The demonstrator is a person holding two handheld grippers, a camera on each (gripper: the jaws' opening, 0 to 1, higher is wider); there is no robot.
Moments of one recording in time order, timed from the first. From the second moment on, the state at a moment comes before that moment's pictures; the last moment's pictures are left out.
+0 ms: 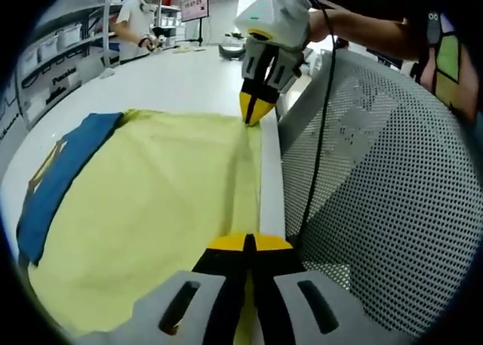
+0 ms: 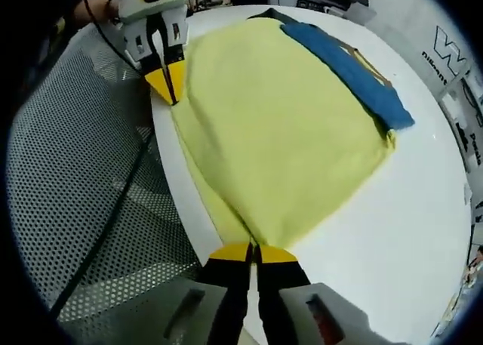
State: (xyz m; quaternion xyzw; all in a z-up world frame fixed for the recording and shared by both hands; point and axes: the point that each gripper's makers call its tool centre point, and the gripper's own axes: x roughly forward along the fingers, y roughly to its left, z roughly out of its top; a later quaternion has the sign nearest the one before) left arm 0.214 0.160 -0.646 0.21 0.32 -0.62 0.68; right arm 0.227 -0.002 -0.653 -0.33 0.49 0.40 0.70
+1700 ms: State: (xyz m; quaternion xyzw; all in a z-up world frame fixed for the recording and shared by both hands) left arm 0.330 0.271 -0.584 0.16 0.26 -0.40 0.86; right arm 0.270 0.042 -0.595 -0.23 0.41 0.39 0.79
